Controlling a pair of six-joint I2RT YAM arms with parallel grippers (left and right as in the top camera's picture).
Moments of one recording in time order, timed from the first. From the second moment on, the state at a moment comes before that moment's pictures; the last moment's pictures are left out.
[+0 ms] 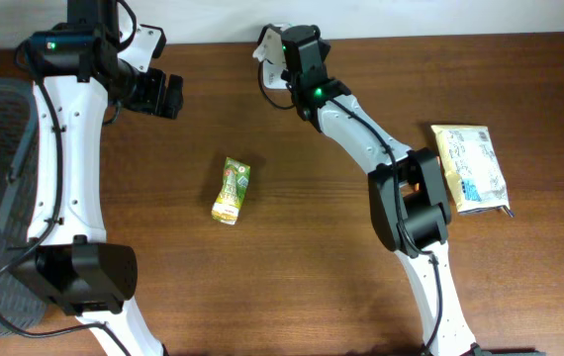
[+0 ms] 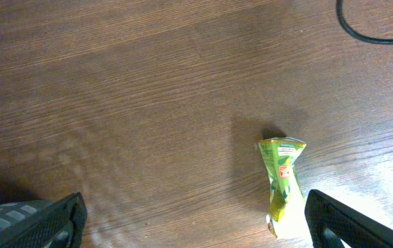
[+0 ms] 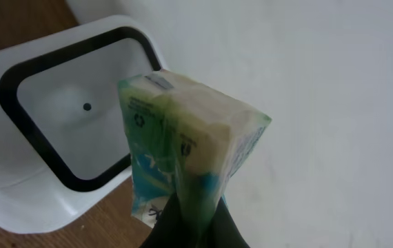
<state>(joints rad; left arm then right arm) 0.01 1.99 2.22 -1.38 0.12 0.25 0.42 2.48 2.07 -0.03 0.40 -1.00</state>
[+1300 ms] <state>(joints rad) 0.01 1.99 2.22 -1.38 0.12 0.25 0.39 1.95 2.09 -0.91 0.01 -0.46</state>
